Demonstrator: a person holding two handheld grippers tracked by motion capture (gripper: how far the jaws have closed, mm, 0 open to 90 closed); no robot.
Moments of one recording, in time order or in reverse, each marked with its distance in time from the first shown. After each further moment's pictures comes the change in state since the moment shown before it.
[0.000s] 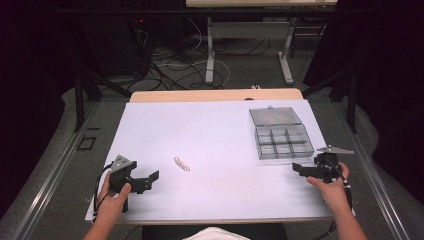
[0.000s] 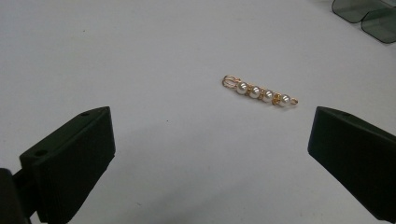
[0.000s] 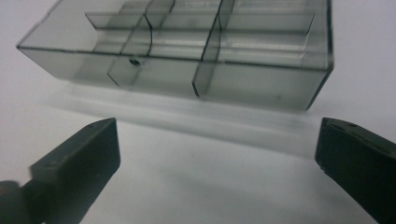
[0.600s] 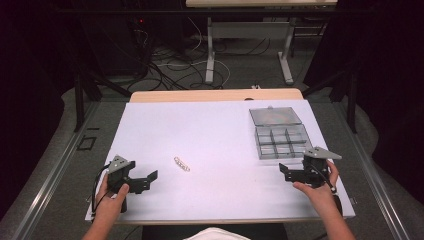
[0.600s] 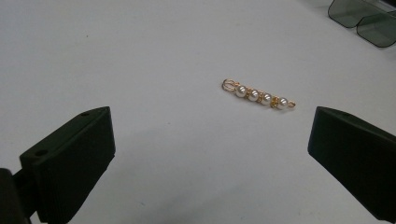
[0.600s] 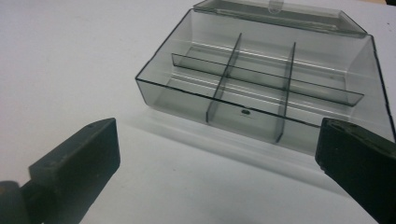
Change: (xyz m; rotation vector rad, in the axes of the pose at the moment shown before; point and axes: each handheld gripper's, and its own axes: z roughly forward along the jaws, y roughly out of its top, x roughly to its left) left arm 0.001 0.000 -0.004 -0.011 -0.007 0.001; right arm 0.070 0.013 -0.021 -0.093 -0.008 -0.169
